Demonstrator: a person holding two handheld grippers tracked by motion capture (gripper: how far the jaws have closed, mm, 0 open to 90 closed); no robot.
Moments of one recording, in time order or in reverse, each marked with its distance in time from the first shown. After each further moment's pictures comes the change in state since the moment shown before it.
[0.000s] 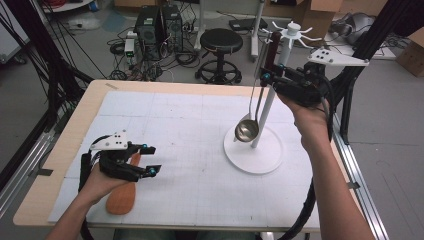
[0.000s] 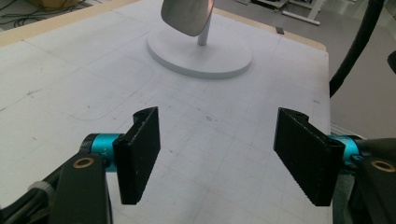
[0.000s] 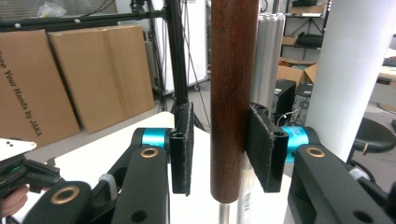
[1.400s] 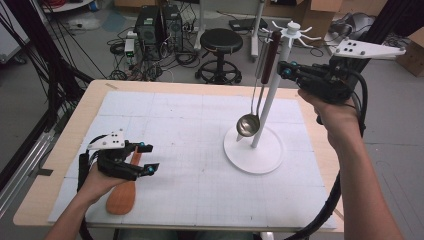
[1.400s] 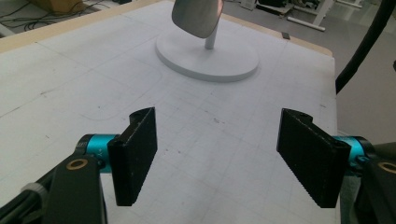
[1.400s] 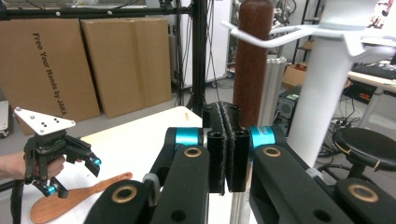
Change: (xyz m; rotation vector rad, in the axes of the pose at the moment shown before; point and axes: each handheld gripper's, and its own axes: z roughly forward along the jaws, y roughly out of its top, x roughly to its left) left arm 0.004 -0.002 -0.004 -0.020 0.024 -0.006; right arm -0.007 0.026 -0.038 0.025 0.104 -0.082
